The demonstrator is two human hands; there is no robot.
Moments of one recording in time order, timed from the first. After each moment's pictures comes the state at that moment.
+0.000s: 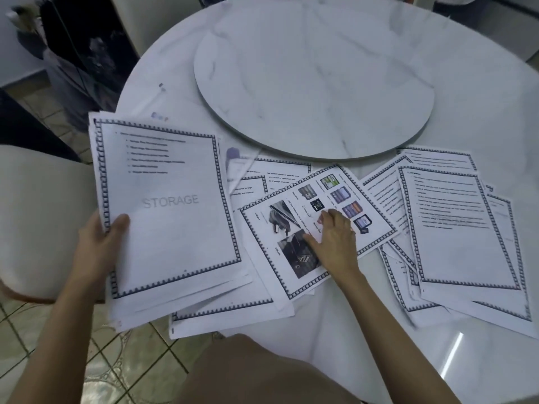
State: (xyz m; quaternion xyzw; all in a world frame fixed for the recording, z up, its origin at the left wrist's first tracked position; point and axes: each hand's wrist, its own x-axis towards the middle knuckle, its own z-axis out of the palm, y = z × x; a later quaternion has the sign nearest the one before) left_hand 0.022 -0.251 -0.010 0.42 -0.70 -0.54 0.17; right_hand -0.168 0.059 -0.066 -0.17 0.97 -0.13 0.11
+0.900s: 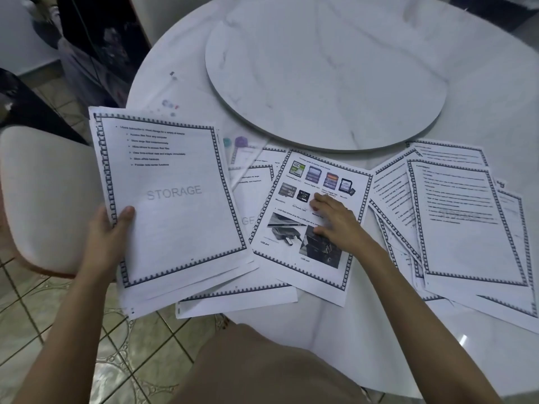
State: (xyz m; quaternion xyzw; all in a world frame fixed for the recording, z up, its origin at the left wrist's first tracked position) left_hand 0.030 -0.237 -0.012 0.44 -0.69 -0.54 0.21; right_hand -0.202 0.073 -0.071 -0.34 0.90 -0.18 0.22
